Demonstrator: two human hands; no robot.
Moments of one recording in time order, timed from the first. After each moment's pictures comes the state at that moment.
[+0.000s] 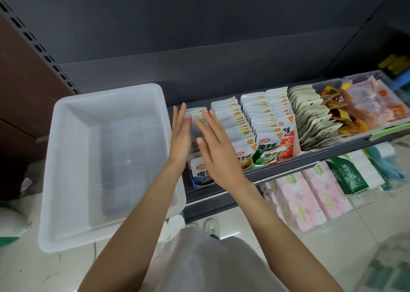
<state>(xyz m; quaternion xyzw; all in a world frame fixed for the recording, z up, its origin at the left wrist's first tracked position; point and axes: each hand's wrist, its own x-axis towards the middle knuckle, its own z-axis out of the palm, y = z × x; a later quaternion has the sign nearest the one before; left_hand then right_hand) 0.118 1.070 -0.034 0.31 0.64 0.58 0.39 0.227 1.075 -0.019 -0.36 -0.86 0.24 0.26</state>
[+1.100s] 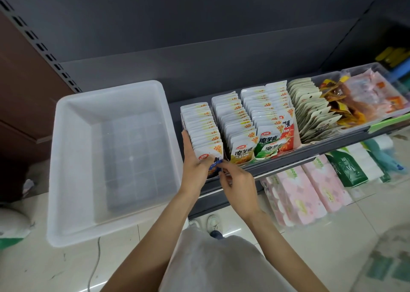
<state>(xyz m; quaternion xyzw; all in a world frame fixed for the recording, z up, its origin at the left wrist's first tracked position) 0.162 1.015 -0.043 0.25 0.64 0.55 0.46 0.286 1.029 -0.080 -0.48 -0.80 0.28 0.23</state>
